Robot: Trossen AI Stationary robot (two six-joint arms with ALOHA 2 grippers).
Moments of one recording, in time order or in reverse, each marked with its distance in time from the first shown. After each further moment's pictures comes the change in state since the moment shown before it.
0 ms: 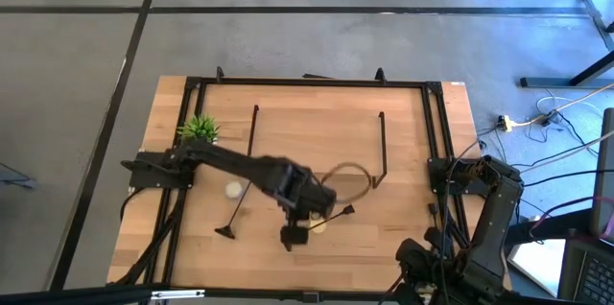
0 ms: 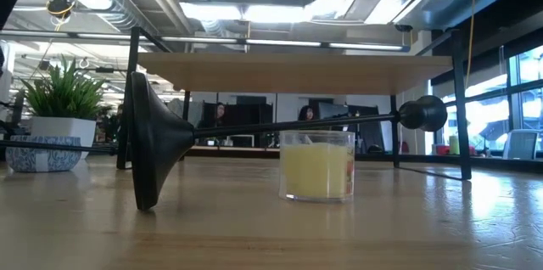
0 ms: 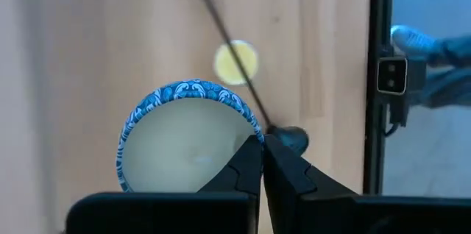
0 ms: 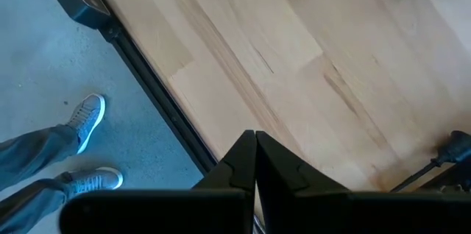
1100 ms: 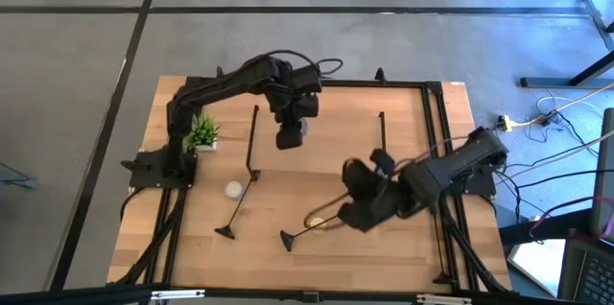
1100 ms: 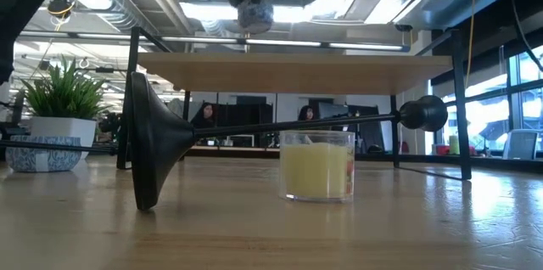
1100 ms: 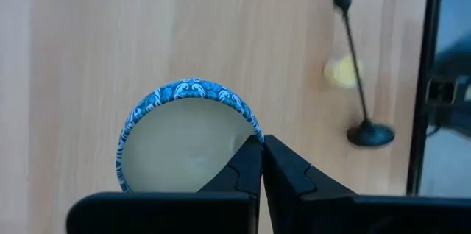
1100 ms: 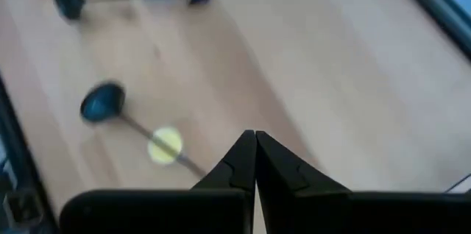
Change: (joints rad) left arm 0.562 -0.165 -0.098 -0.087 0.249 0.436; right arm -0.534 -0.130 0.001 0.146 0.237 -0.718
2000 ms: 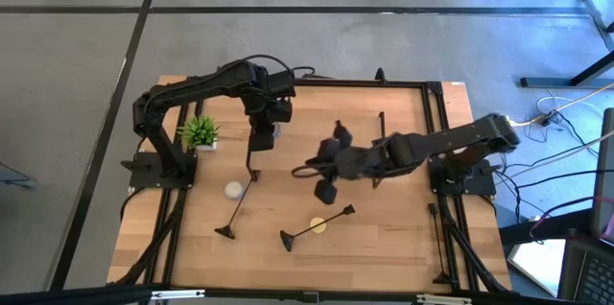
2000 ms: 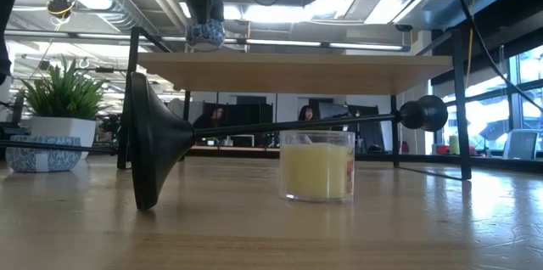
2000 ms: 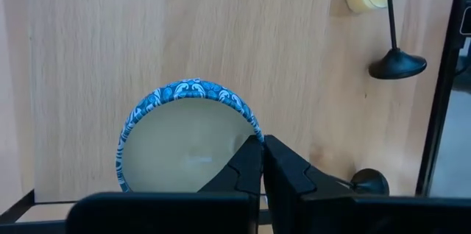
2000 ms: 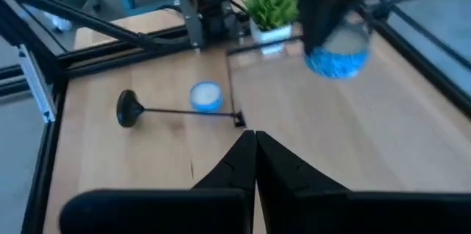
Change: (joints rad) left arm 0.059 -0.265 -0.459 0.079 -0.003 0.089; right arm -0.224 -0.170 -0.443 0.882 -0.148 -0.536
